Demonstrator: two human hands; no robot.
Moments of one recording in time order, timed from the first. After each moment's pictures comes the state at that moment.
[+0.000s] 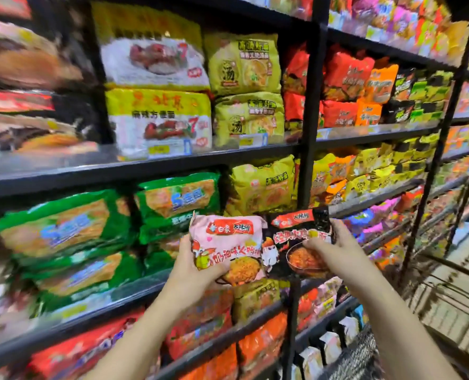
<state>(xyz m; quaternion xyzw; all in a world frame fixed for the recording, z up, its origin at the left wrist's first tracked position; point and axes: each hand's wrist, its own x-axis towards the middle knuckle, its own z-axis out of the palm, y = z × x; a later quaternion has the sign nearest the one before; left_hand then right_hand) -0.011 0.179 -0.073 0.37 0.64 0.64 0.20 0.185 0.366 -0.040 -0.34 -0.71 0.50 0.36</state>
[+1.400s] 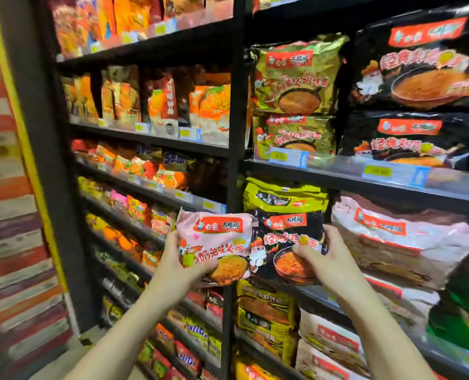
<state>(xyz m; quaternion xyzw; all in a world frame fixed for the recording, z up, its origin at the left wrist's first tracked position) -0.069 -0.450 -0.065 -0.03 0.73 0.65 -0.21 -0.158 -0.178 -0.030 0.15 -0.76 0.64 0.05</state>
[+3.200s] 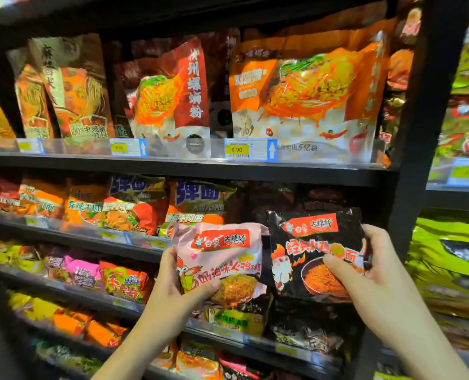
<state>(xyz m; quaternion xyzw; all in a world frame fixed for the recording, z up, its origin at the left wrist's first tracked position) -0.317 -0.767 -0.076 0.11 0.71 0.68 -0.11 -0.268 -0.478 -0.018 0.00 -0.79 0.57 0.22</state>
